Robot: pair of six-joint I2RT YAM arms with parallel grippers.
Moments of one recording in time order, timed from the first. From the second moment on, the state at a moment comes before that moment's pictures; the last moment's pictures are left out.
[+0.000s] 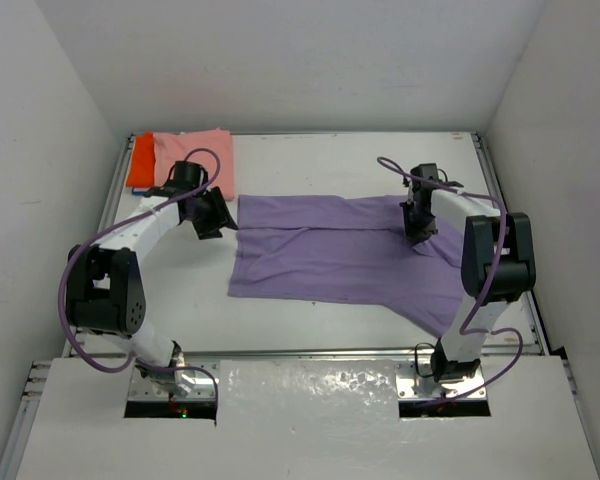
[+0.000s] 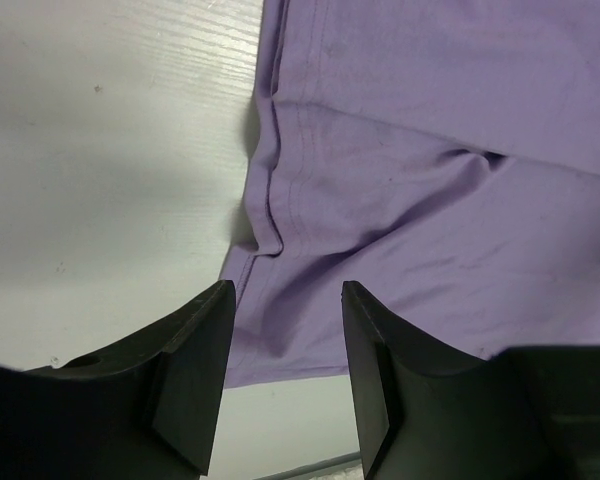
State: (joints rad) left arm -0.10 1.58 1.11 -0.59 0.22 -0.54; right arm 0.05 1.84 1.15 -0.58 0.08 0.02
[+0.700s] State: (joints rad) left arm -0.10 1.58 1.15 -0.60 0.24 -0.54; right arm 0.05 1.76 1.15 -0.67 -0.05 0.03
